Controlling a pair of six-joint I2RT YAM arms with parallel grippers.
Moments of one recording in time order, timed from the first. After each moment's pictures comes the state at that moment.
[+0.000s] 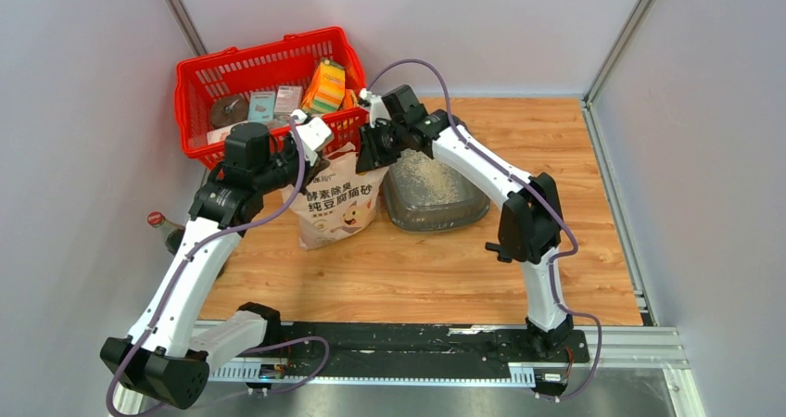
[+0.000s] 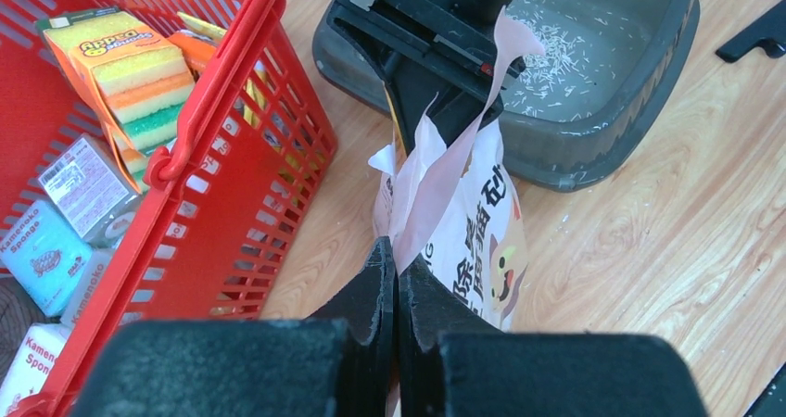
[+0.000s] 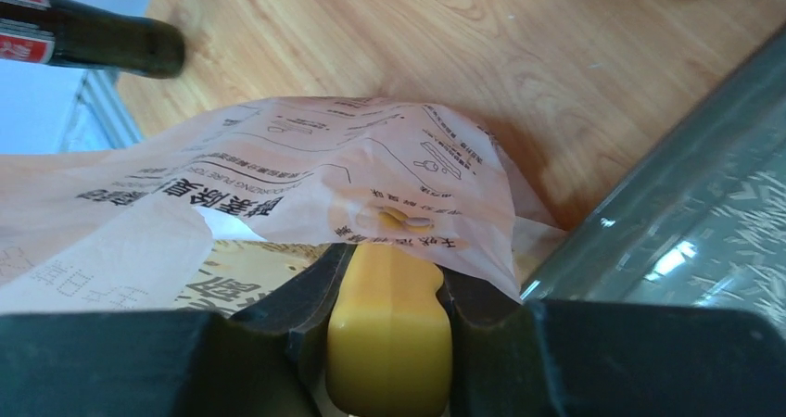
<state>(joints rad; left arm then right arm) -0.30 1.02 1.16 -0.56 0.42 0.42 0.69 2.09 1.97 -0.65 -0.44 0.25</state>
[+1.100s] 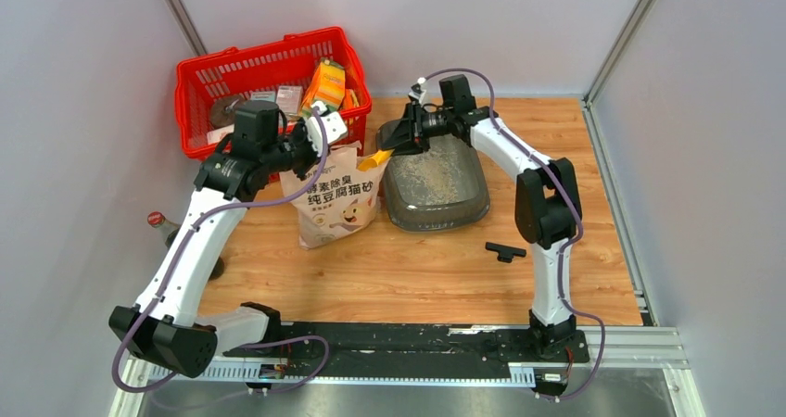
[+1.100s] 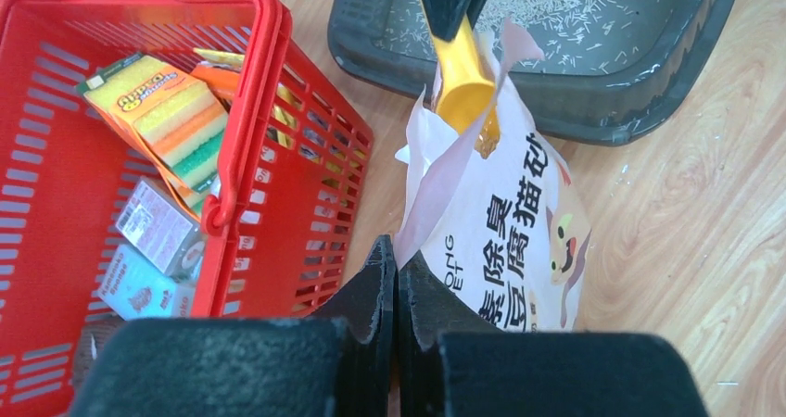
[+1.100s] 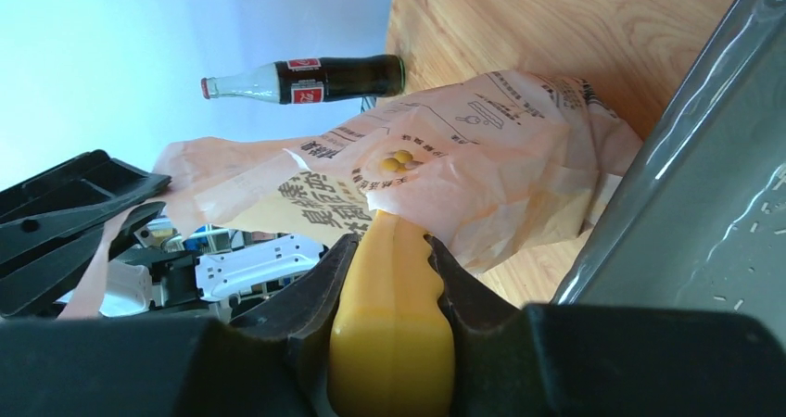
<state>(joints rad) -0.30 1.18 1.35 -0.72 0.43 0.67 0.41 2.13 1.81 -0.33 -1.05 0.79</state>
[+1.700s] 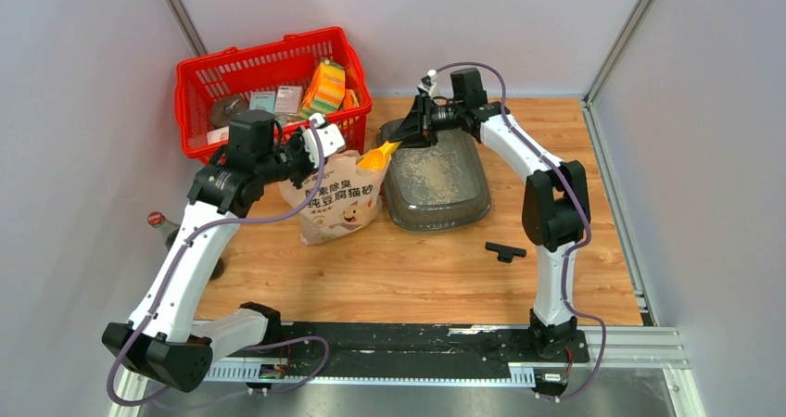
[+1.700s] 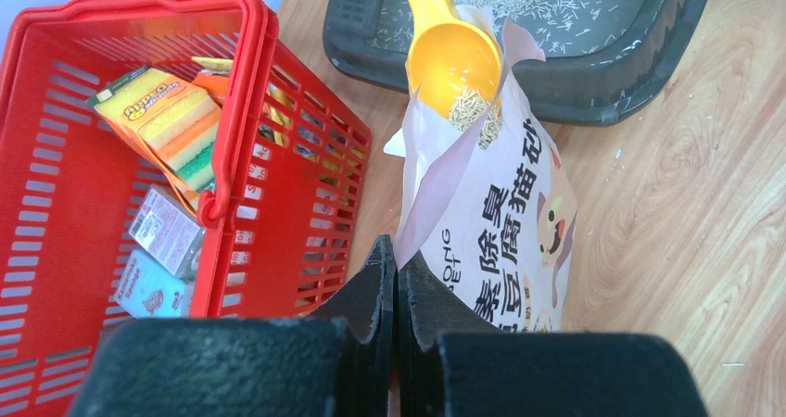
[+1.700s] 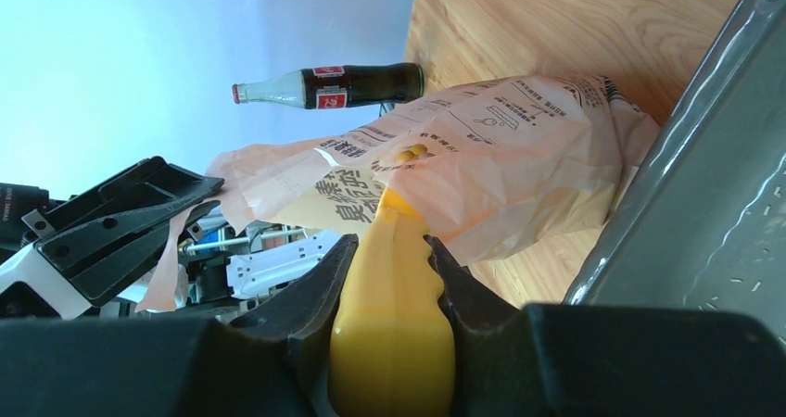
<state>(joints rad) -0.31 1.12 1.32 -0.74 0.44 0.73 0.35 2.08 1.81 -0.34 -1.07 0.83</state>
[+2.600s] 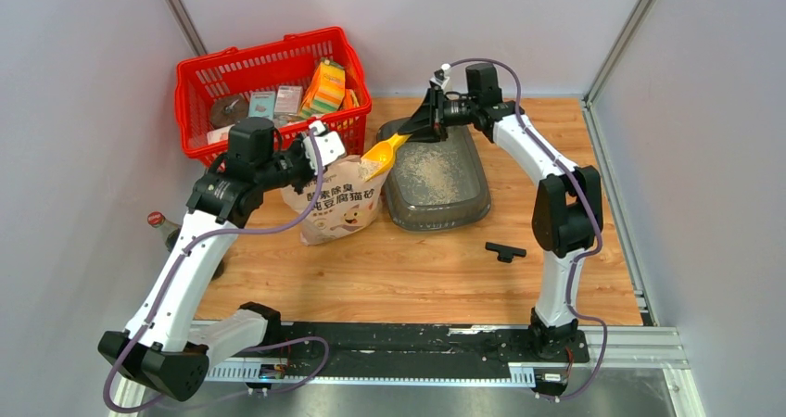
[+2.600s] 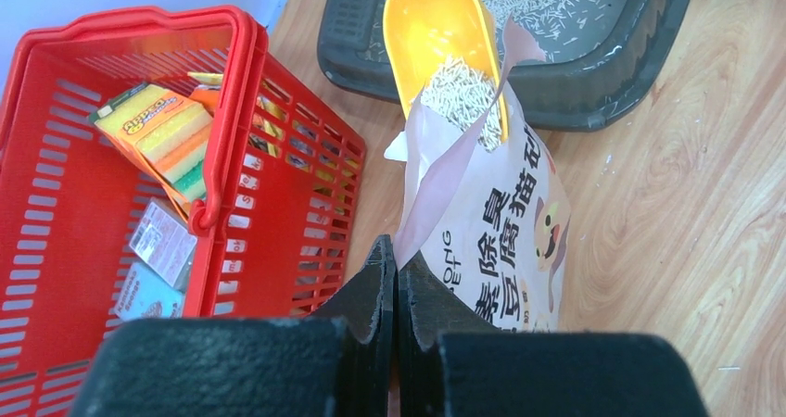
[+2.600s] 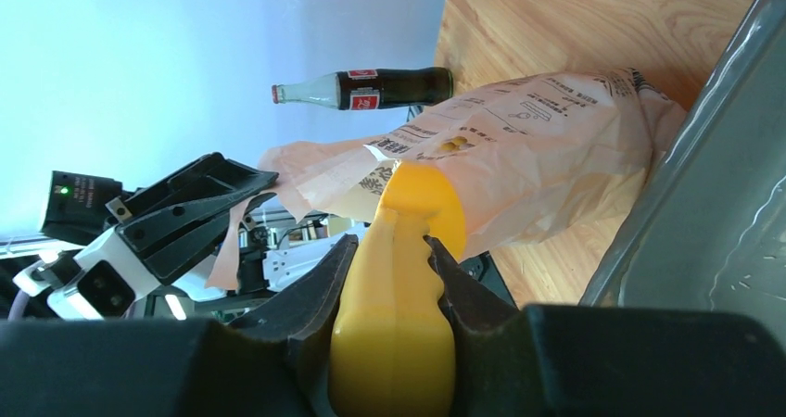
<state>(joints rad) -0.32 1.07 1.26 -0.71 0.44 0.73 0.31 1.99 1.75 -0.30 -1.10 0.90</state>
